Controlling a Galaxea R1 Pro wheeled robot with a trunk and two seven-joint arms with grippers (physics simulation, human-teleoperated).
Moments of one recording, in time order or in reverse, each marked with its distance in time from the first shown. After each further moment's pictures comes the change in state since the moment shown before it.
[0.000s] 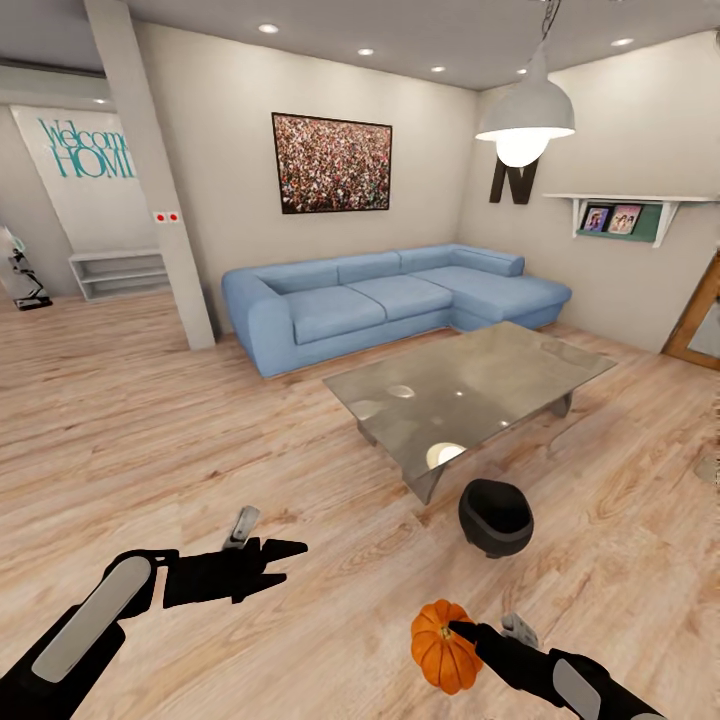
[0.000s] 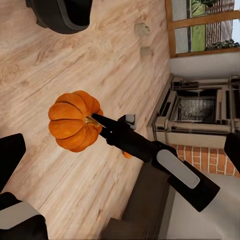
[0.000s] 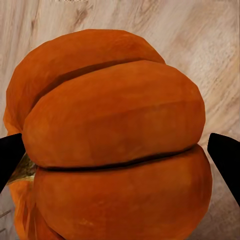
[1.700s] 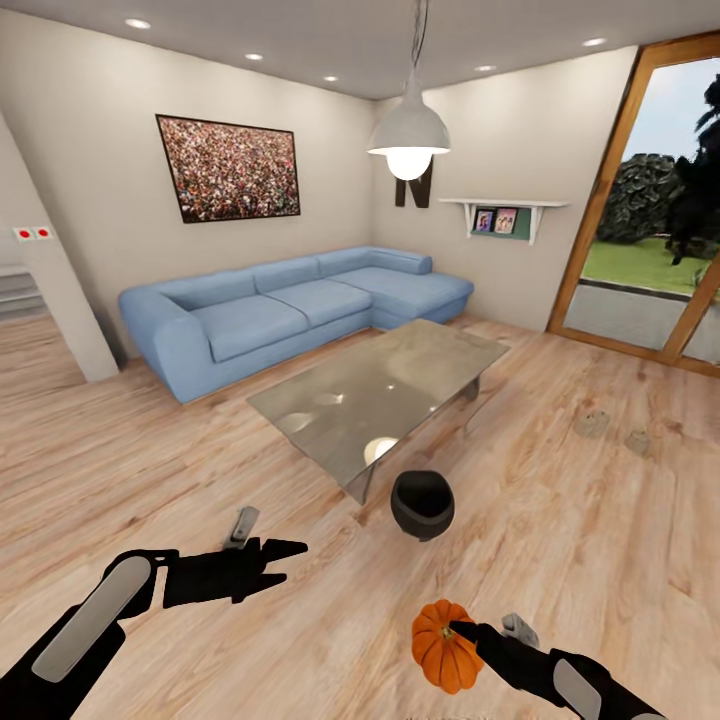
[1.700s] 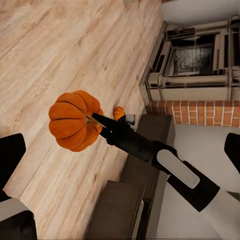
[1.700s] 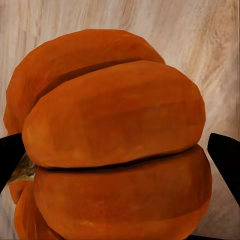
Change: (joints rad) left arm 0.000 0.000 0.000 0.000 0.001 0.000 0.001; right arm 0.000 -0.001 -0.002 0.000 -0.001 0.000 -0.002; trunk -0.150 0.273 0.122
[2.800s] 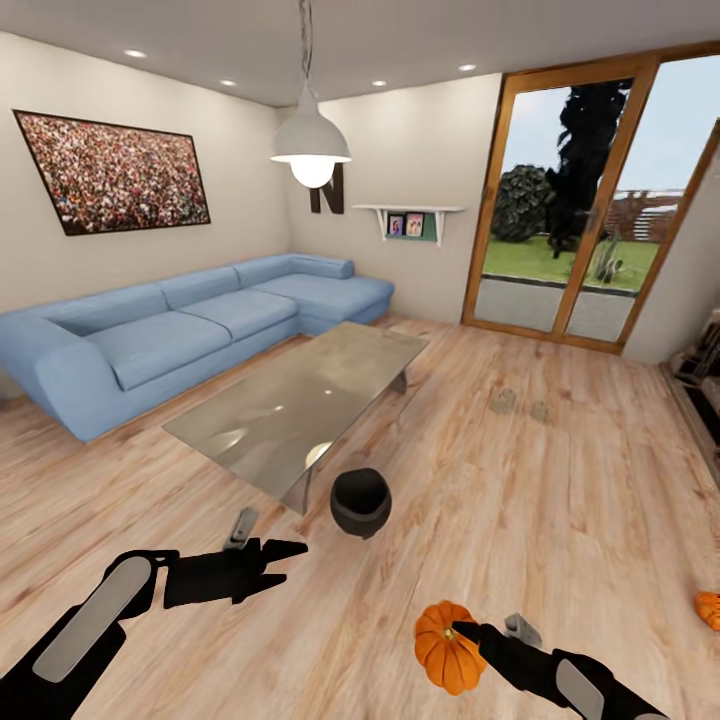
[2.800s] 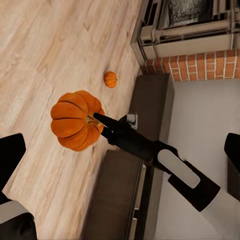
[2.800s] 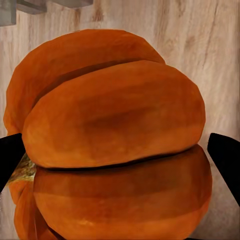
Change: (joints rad) left arm 0.000 -0.002 0.000 0.003 -0.001 0.000 0.001; right arm 0.000 -0.006 -0.002 0.001 0.001 0.002 -0.008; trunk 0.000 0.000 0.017
